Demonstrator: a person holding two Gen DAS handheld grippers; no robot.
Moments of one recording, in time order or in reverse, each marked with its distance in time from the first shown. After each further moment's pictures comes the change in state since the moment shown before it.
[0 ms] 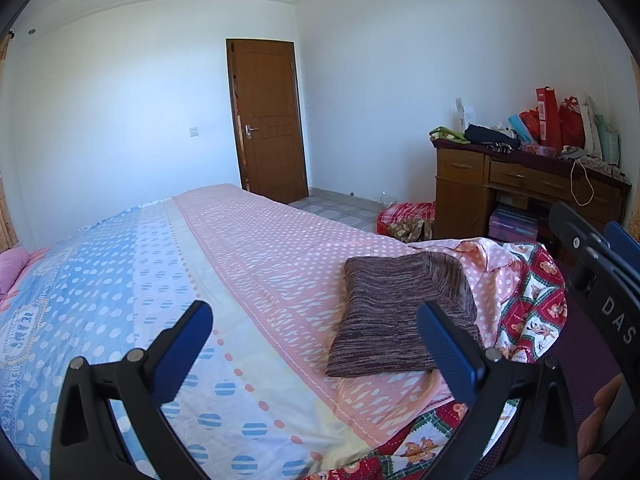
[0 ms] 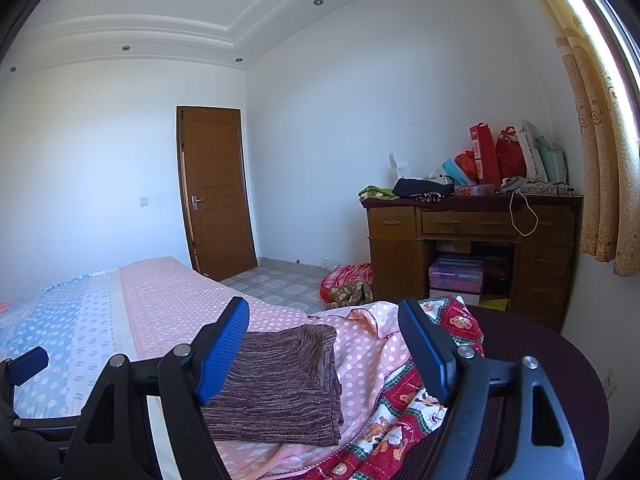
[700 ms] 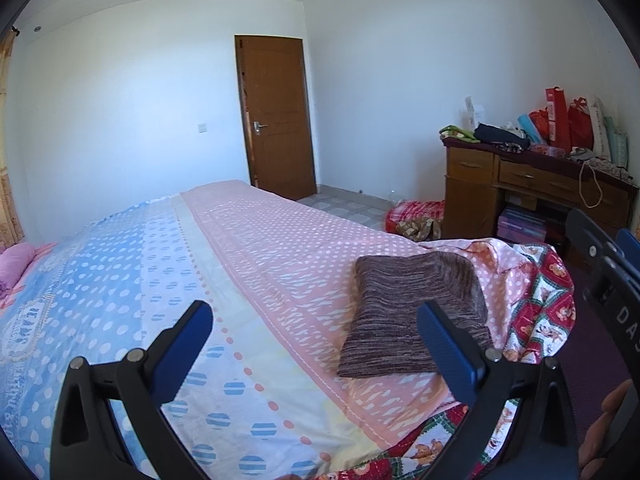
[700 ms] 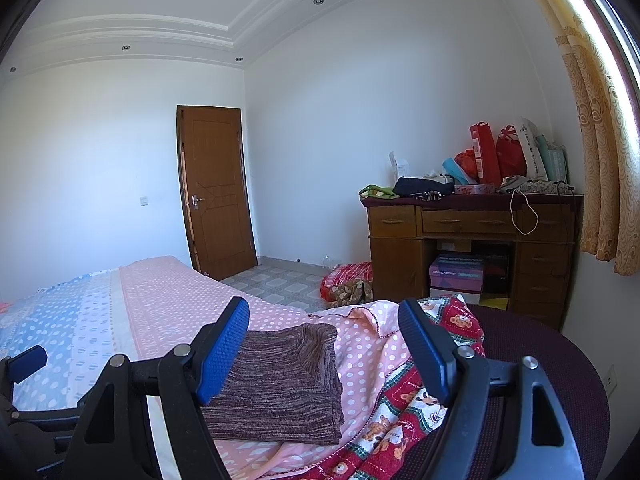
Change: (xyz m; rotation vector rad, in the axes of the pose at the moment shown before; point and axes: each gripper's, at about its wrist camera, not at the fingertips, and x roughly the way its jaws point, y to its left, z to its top) left arm 0.006 0.009 0.003 -0.009 0.012 0.041; right arm 0.002 0.001 0.001 0.001 0.006 0.002
